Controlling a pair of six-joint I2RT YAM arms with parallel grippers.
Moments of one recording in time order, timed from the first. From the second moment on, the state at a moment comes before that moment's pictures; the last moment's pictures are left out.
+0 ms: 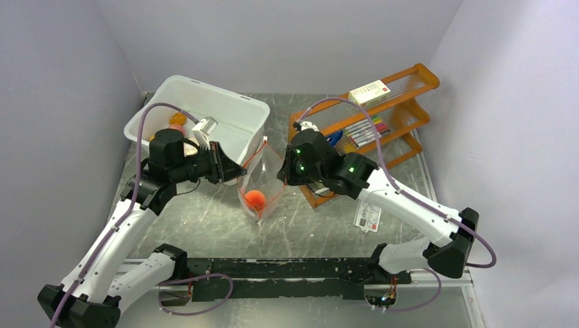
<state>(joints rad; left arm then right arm) -0.38 0.89 0.93 -0.43 0.63 -0.53 0.97 1.31 1.31 -0.69 0.14 0.75</state>
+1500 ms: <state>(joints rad) -0.06 1.42 1.25 -0.58 -0.02 -0.17 0.97 1.13 1.16 -0.68 0.06 0.44</state>
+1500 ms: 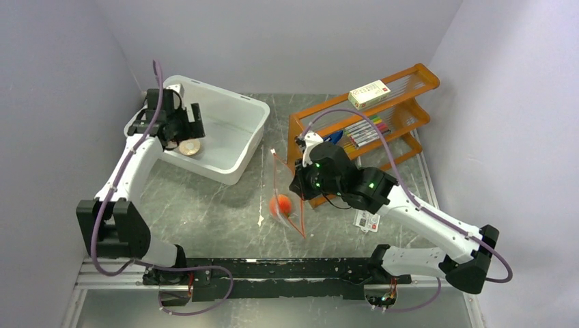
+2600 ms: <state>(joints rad) 0.14 2.00 1.60 -0.48 -0.12 -0.06 0.97 1.16 1.31 -0.65 0.12 0.36</state>
